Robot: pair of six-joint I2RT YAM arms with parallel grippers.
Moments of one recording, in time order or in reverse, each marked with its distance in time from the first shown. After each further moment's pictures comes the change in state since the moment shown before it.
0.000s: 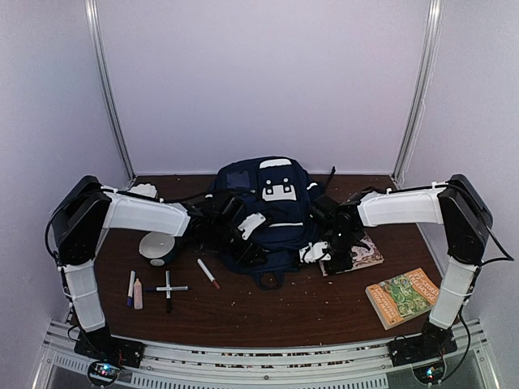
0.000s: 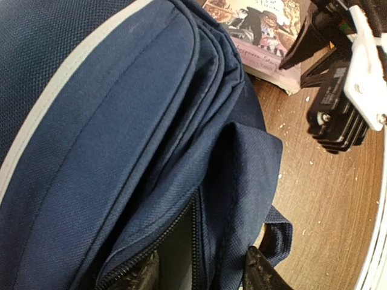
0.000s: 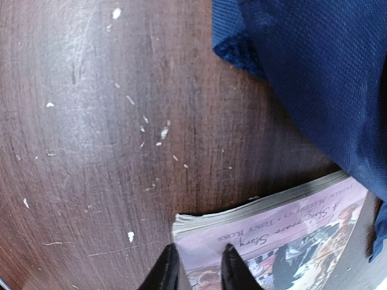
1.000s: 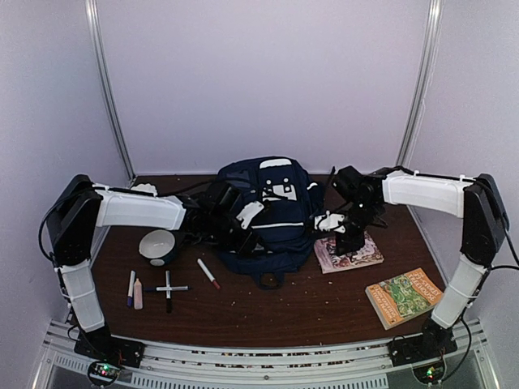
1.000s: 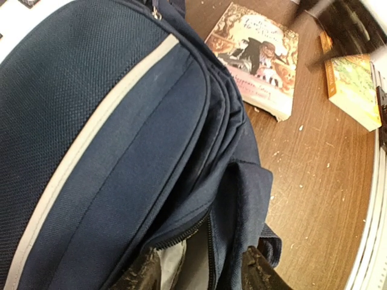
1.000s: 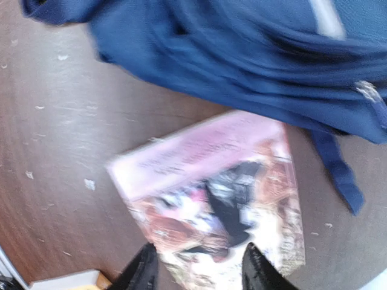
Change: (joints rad) left arm 0.014 -0.034 0.038 -0.011 0.012 -0.031; right arm -0.171 -0.098 0.086 -0.092 -0.137 0.034
